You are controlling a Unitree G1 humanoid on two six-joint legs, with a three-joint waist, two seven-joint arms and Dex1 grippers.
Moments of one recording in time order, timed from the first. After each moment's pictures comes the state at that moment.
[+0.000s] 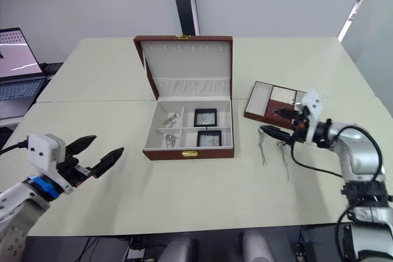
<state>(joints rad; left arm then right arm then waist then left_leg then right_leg) 0.21 0.73 0.54 -0.33 -0.60 0.44 -0.63 -0.38 -0.67 -0.21 0.08 0.36 0.51 1.06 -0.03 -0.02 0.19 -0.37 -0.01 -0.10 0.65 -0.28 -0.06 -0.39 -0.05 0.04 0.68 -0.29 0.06</state>
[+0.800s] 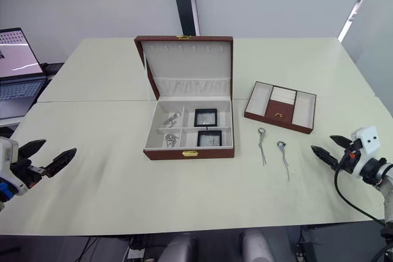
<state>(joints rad) 0.14 0.81 0.63 0.07 -0.48 0.25 -0.78 -0.13 -0.75 -0.38 0.28 0.37 0.26 0.98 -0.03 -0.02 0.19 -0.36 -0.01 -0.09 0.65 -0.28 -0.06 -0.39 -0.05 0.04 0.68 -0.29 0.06</state>
